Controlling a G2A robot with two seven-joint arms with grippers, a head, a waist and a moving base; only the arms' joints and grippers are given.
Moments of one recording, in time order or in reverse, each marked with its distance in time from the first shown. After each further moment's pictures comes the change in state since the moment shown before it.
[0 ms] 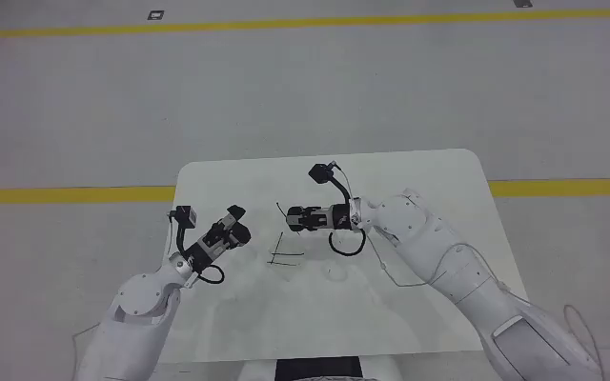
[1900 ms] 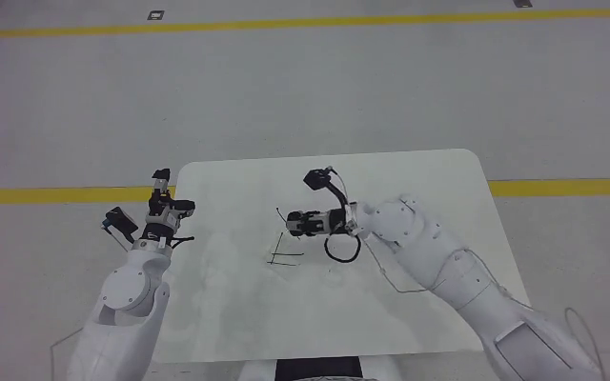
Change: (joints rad) left arm 0.037 -0.025 -0.105 -0.159 -0.085 0.278 0.691; right arm -0.017 0.013 0.002 -0.032 -0.082 0.036 -0.014
